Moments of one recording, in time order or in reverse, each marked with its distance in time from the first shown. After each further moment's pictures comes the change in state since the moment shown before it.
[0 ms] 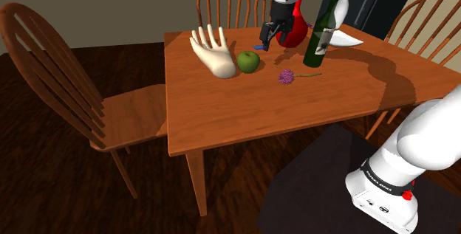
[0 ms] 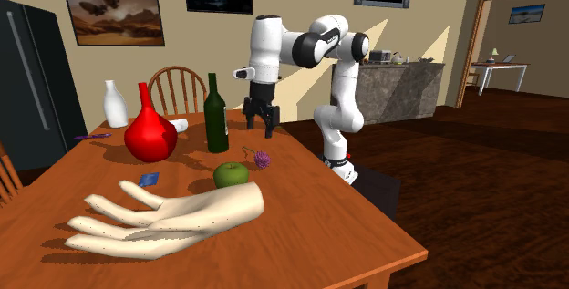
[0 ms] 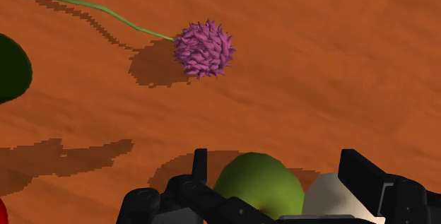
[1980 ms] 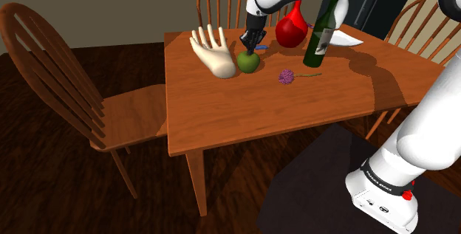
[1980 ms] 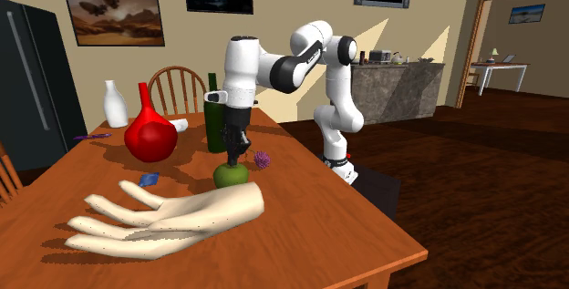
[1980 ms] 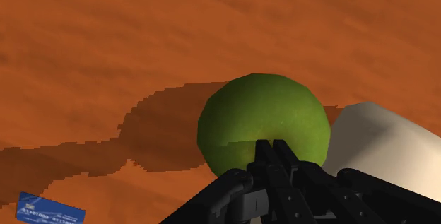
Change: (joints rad) arm -0.001 0.303 0.009 0.192 -0.045 0.168 0.065
